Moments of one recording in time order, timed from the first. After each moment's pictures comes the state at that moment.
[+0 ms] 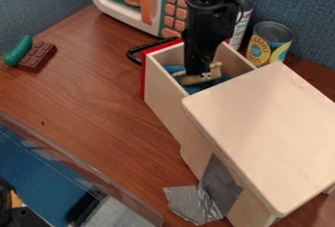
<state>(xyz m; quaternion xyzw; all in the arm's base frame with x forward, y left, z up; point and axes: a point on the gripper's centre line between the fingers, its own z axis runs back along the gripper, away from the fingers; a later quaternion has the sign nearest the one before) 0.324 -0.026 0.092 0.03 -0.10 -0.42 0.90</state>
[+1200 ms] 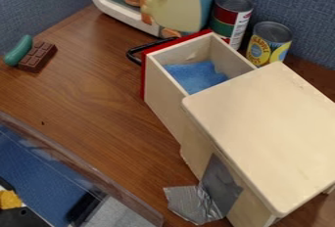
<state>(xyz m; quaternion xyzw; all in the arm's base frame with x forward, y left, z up) 0.311 0.044 0.193 0.04 -0.19 -0.33 0.92</state>
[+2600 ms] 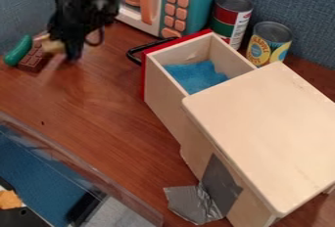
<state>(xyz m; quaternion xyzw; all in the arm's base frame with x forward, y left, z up) 0.282 0.182 0.064 0.39 -0.02 -0.24 0.89</state>
